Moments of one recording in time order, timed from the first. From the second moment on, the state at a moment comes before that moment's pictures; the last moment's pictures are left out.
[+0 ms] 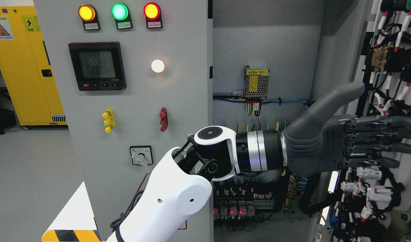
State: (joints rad) left arm -1.25 -0.13 -0.62 -1.37 0.98 0.53 -0.65; right arm 0.08 -0.07 0.15 -0.22 -0.19 0.12 0.07
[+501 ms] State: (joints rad) left arm -1.24 -0.16 -0.62 -1.39 0.98 0.53 -0.54; right arm 0.08 -0.07 0.15 -0.22 -0.19 0.12 0.08
